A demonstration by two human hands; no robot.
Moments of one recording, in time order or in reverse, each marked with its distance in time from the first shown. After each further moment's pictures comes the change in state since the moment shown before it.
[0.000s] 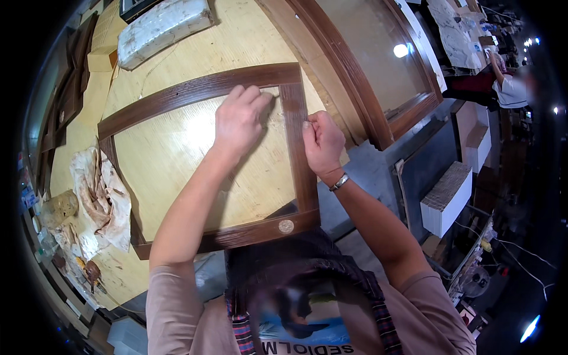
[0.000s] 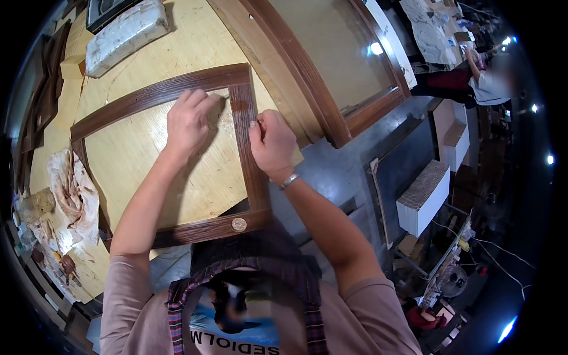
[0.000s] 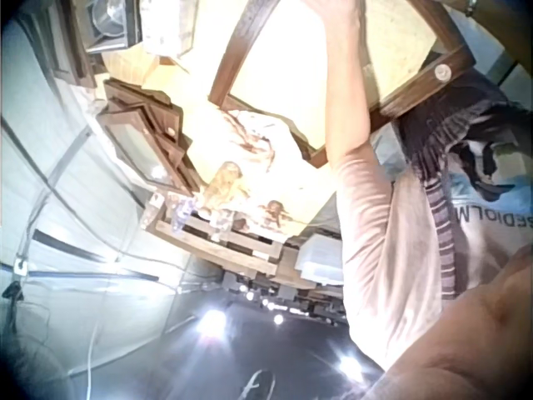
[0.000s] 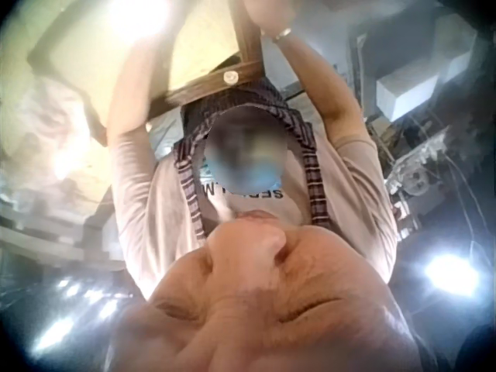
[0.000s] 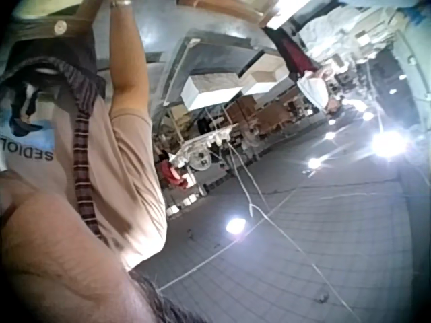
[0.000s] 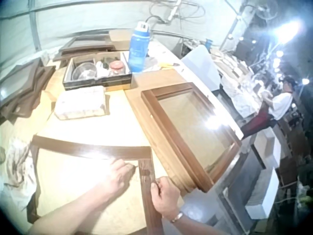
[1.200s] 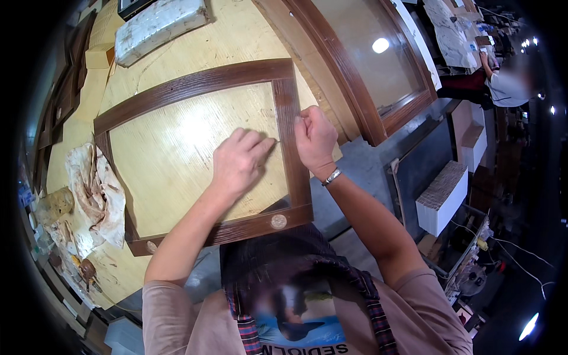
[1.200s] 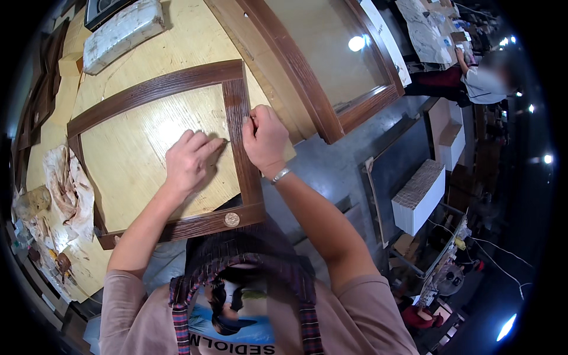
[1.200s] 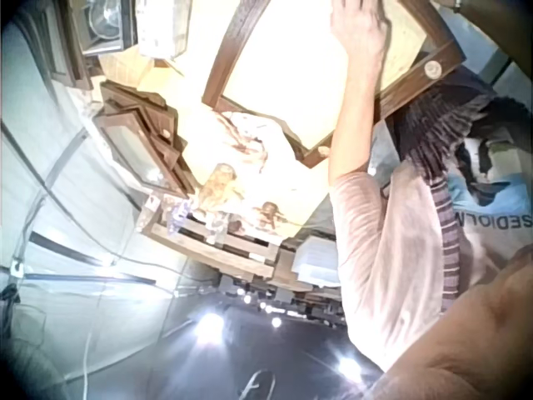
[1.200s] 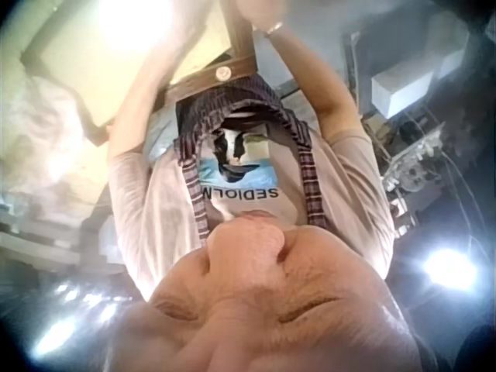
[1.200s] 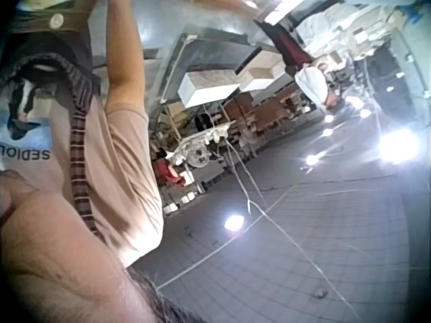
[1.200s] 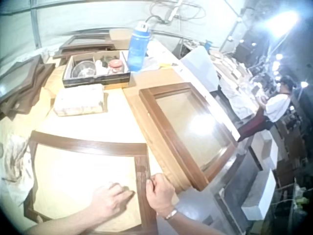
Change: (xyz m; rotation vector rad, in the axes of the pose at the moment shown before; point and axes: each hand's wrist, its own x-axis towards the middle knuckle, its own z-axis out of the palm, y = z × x) left_hand -0.053 0.043 -0.017 -0.096 -0.091 -0.005; right_hand 0.000 0.000 0.002 -0.060 0.029 -0.047
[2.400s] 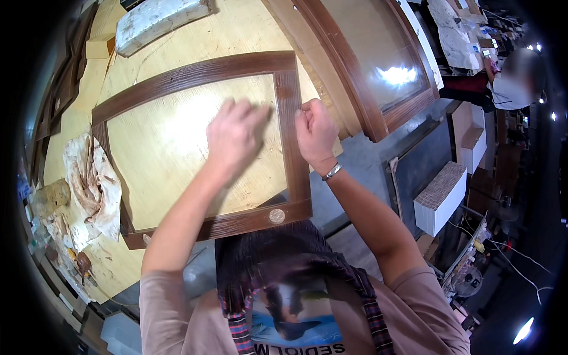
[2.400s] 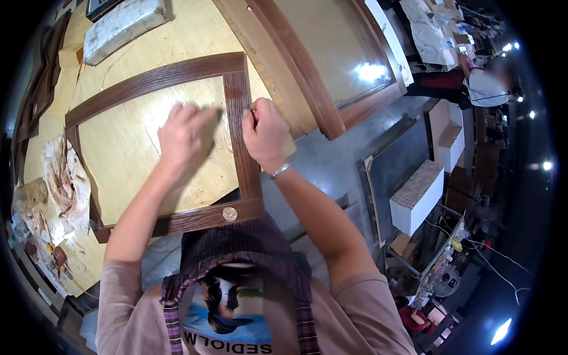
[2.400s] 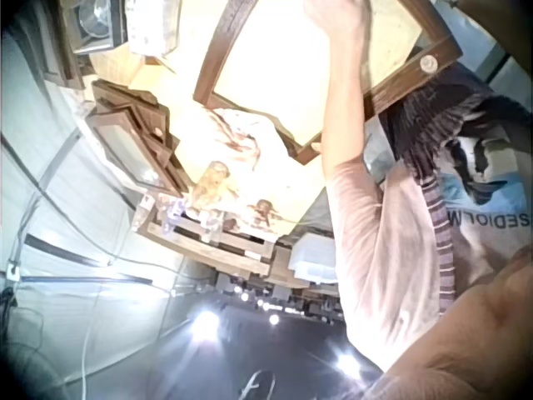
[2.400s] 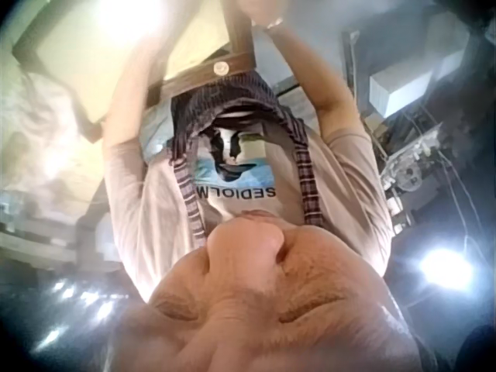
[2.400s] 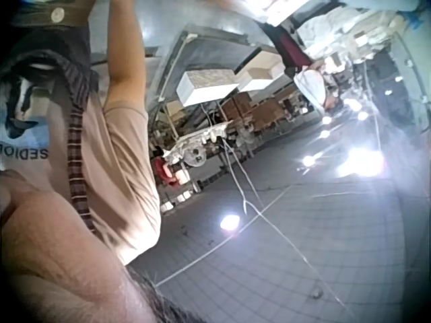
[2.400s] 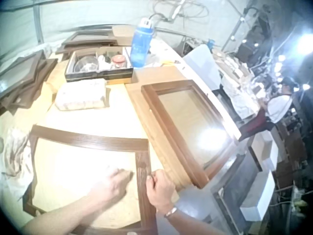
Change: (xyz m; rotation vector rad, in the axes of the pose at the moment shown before) left_hand 0.024 -0.011 0.003 0.059 0.107 -0.093; right_hand -0.001 0.001 0.002 0.015 0.020 -0.014
